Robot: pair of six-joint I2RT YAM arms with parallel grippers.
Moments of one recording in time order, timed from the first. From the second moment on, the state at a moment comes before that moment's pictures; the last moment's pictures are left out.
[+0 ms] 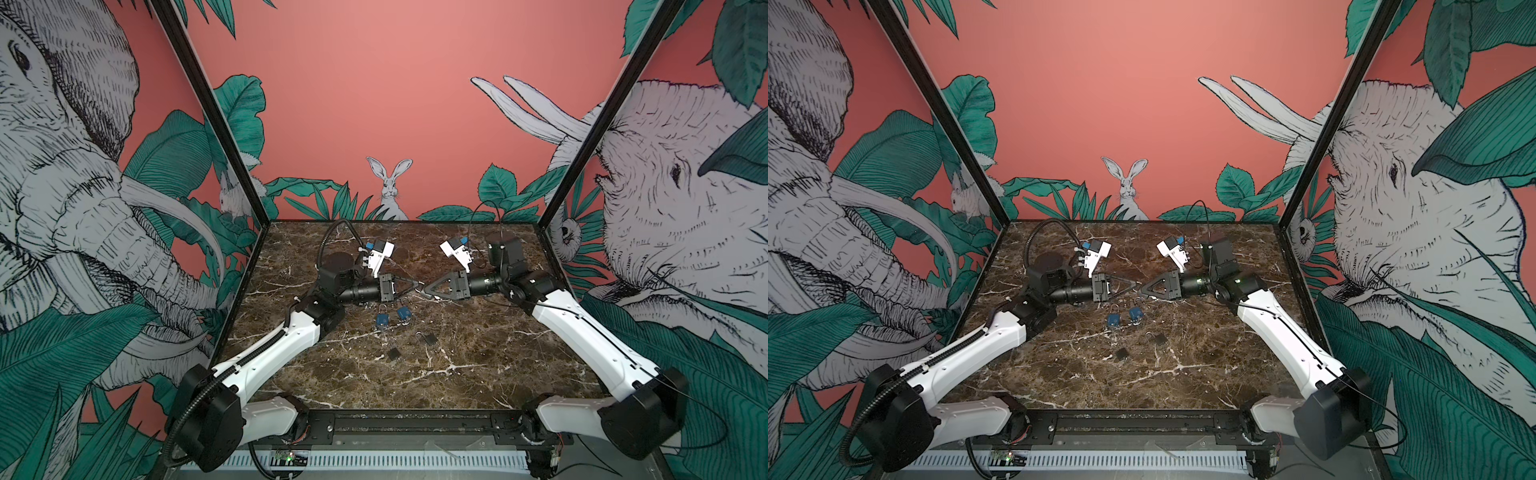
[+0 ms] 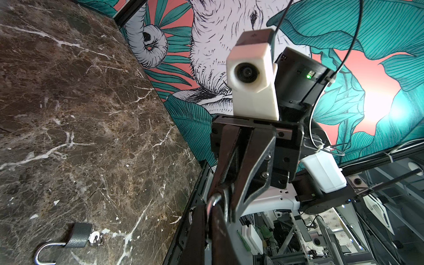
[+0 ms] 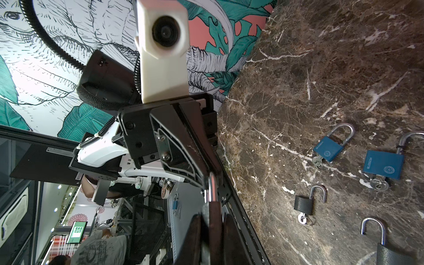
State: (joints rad) left arm -0.61 1.22 0.86 0.24 0.83 -0.90; right arm 0.47 1.29 1.16 -0.47 -1.02 0.48
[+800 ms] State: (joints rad) left arm -0.61 1.22 0.87 0.24 0.85 -0.94; right arm 0.48 1.28 1.15 -0.41 -1.00 0.48
